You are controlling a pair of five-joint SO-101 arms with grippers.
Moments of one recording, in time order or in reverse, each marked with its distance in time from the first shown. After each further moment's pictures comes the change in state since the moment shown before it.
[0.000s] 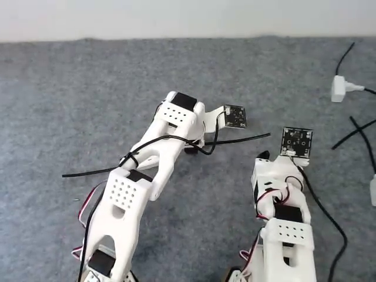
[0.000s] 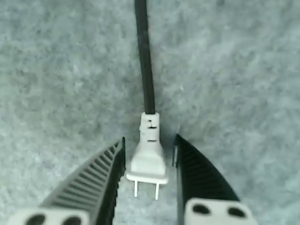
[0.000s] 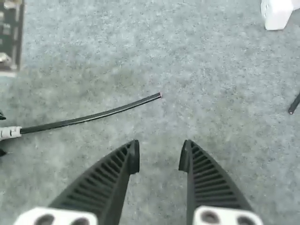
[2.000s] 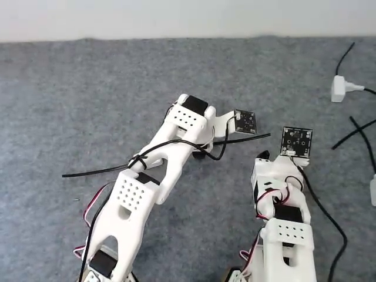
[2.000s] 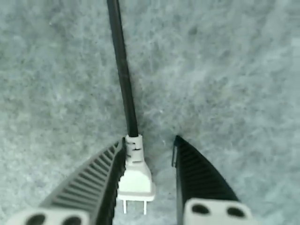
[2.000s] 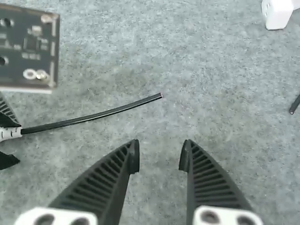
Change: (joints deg) left arm 3.8 3.1 -5.4 3.5 1.6; right arm -0.1 0.0 0.0 0.0 0.0
